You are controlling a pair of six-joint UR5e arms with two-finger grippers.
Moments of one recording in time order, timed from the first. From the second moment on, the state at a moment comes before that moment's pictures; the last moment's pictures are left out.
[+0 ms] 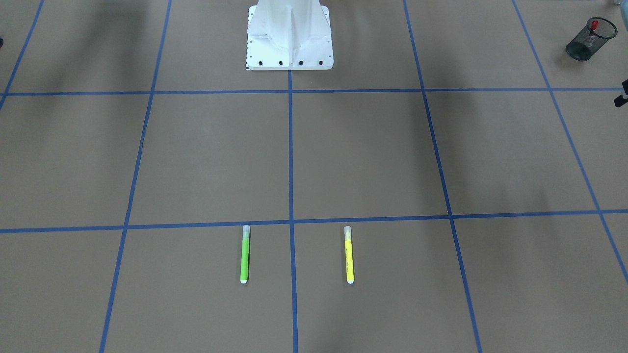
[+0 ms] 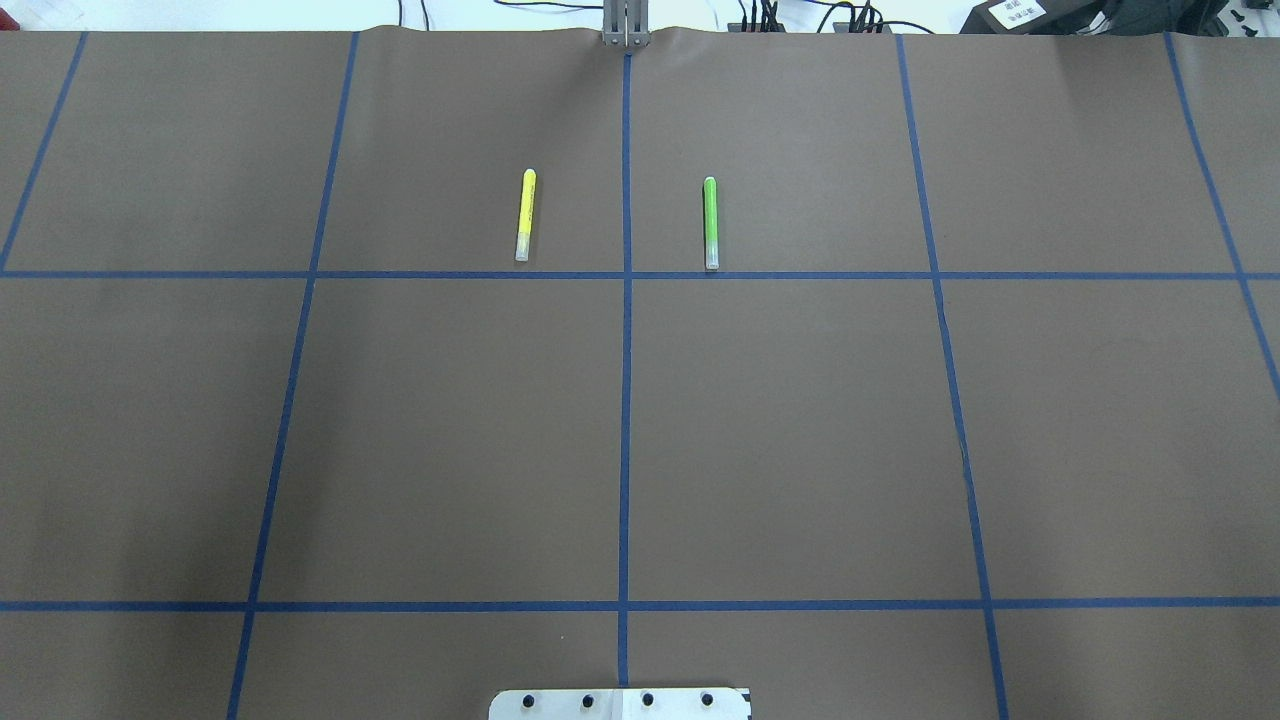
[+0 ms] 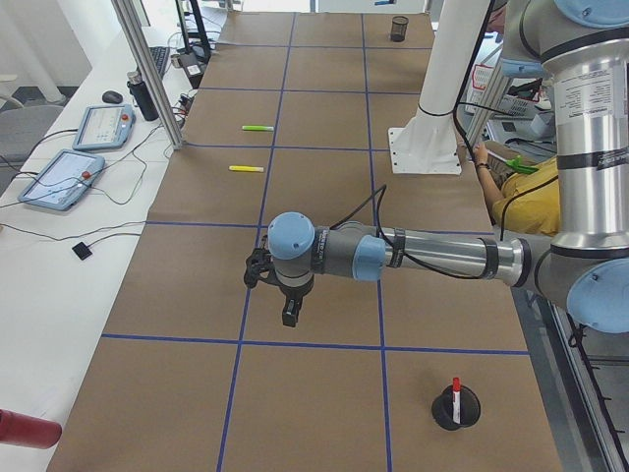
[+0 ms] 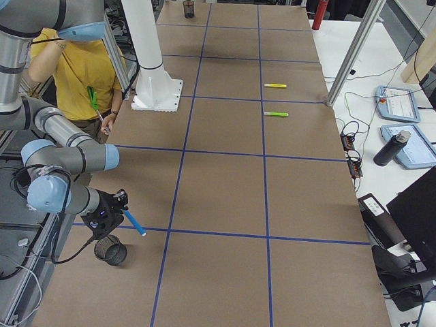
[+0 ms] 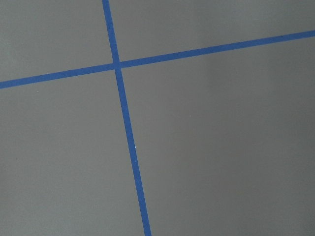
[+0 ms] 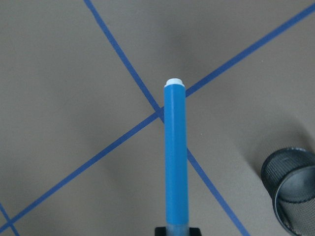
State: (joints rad) left arm -1.50 -1.41 -1.81 -1.61 -2.43 0.04; right arm 2.29 -2.40 2.14 -2.07 2.51 -0.07
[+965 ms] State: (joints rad) left arm -1.49 -1.42 -1.87 -1.61 -2.43 0.04; right arm 2.96 -2.18 1.92 -2.72 2.38 0.03
